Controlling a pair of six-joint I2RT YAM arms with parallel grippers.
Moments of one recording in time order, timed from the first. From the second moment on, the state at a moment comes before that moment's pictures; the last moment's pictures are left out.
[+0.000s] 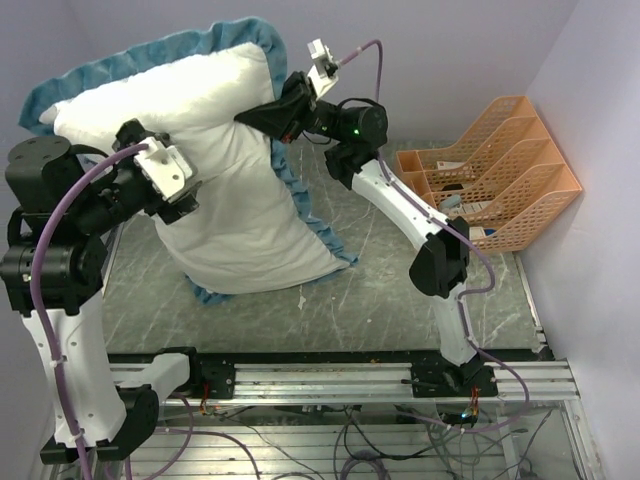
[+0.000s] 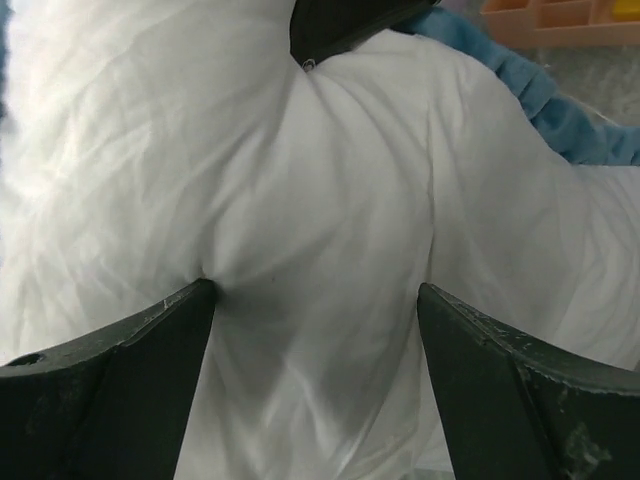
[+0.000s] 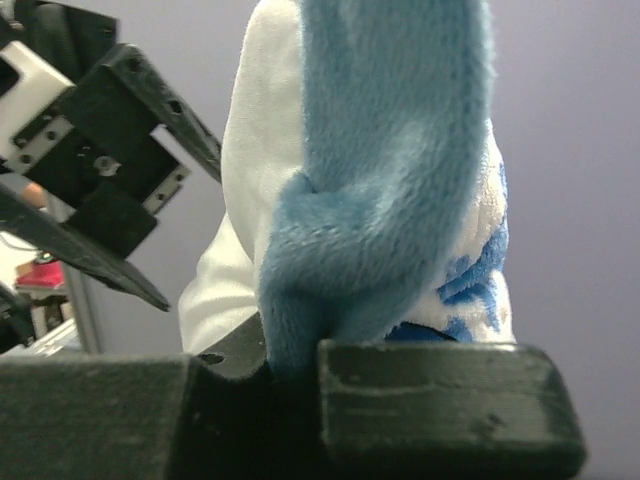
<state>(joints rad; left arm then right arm) 0.02 1.07 1.92 -1.05 0.65 0.84 0.68 2.19 2.24 0.93 -0.87 0.83</state>
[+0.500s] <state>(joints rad) 0.02 0.98 1.66 -0.97 0.64 0.96 0.72 2.05 2.00 0.99 -1.00 0.81</state>
